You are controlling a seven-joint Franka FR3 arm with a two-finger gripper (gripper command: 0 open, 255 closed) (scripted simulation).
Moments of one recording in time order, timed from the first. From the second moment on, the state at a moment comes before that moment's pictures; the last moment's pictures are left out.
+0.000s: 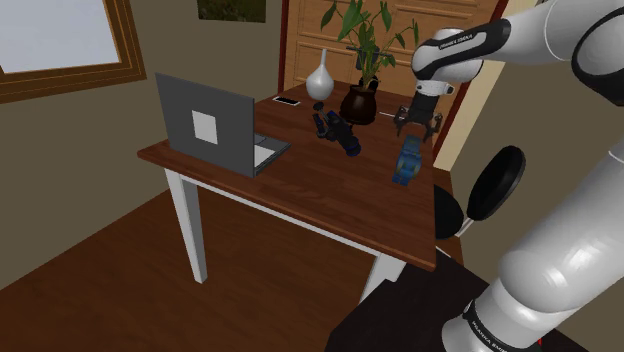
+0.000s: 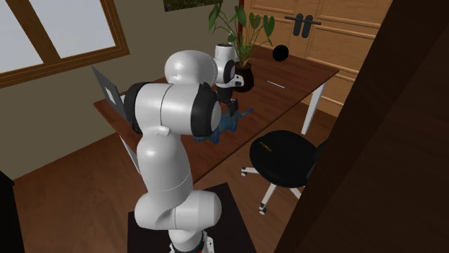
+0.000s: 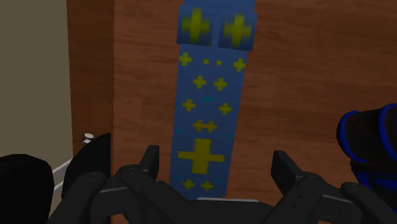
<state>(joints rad) -0.32 -0.01 -0.28 -1.98 0.00 1.98 0.48</state>
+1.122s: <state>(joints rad) -0.34 0.06 -0.30 -2.03 0.02 2.09 0.49</state>
